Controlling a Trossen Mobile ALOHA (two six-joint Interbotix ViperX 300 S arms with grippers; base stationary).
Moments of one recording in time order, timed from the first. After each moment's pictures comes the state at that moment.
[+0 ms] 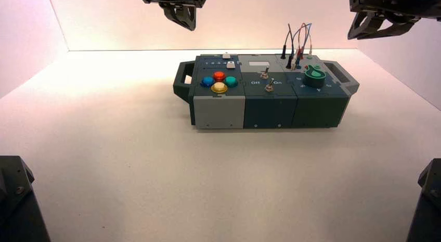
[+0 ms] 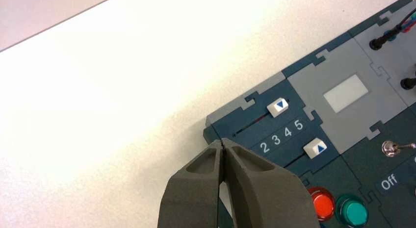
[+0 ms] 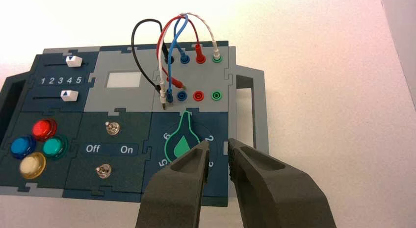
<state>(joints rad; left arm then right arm) -0.44 0.17 0.44 -0.21 0.37 0.25 0.20 -0.56 1.14 -0.24 0.19 0.41</state>
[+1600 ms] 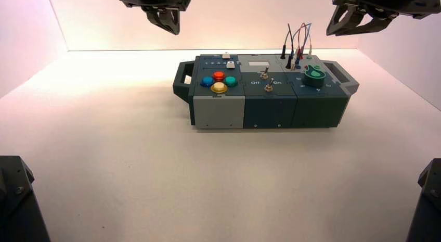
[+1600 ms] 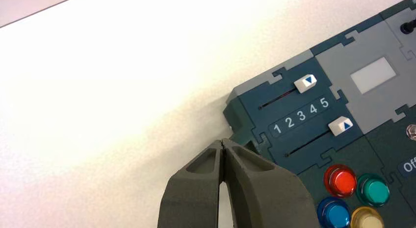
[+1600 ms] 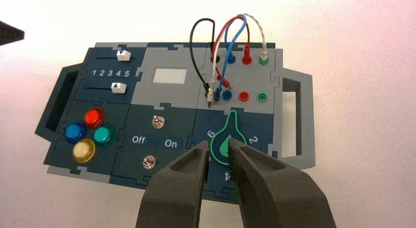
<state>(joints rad) -0.38 0.10 0.53 -0.21 0.36 0.25 0.33 -0.56 1.12 -0.17 0.19 0.42</state>
